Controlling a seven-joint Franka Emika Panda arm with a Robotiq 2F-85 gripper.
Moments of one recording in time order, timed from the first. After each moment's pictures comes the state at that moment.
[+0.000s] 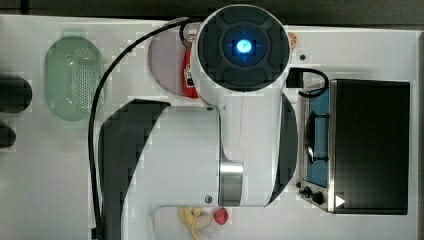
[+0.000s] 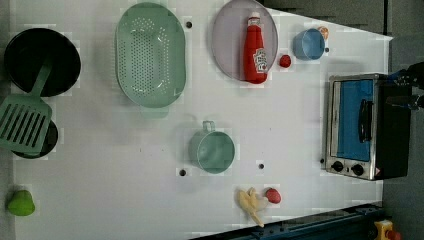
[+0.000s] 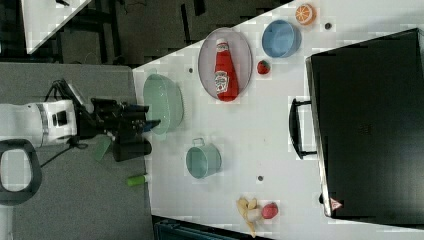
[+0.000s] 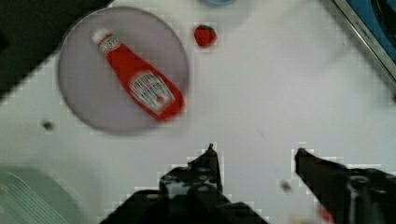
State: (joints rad) arm -0.02 -0.01 0.02 -1.77 0.00 0.16 -0.04
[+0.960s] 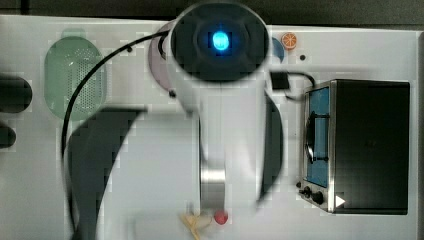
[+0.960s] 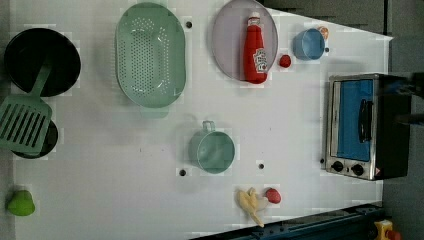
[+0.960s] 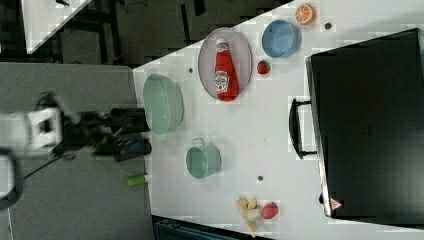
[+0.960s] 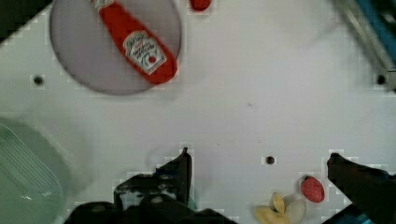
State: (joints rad) arm -0.07 0.01 0.10 -1.73 0.01 0.09 -0.13
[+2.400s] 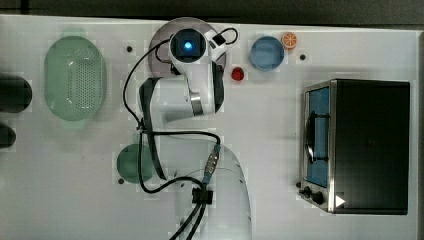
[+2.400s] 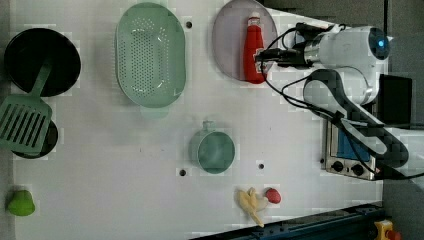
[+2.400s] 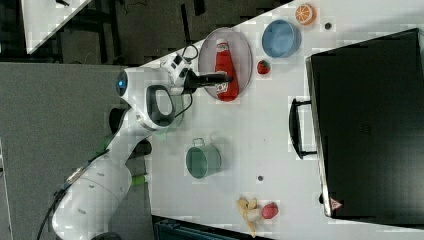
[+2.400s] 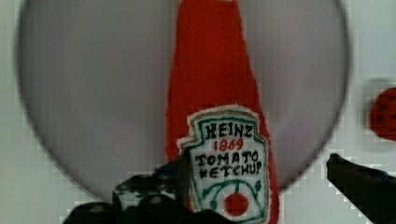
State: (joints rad) arm -0.02 0.68 0.12 -1.74 -0.16 0.87 -0.53
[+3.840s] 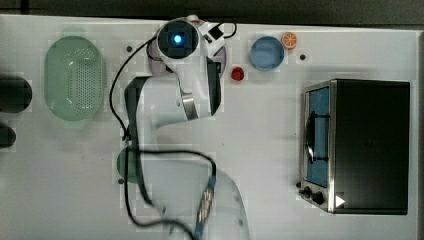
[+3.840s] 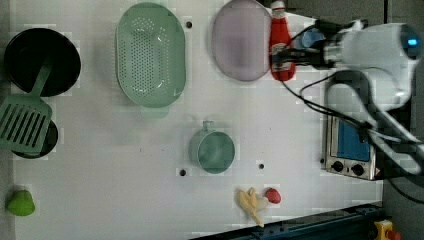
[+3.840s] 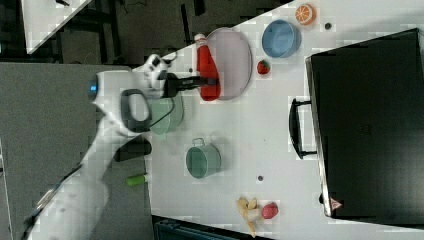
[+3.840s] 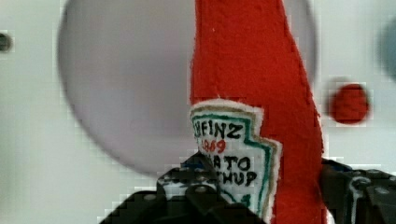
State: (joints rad) arm -0.01 0.48 0.12 -1.78 -0.16 0.73 -0.54
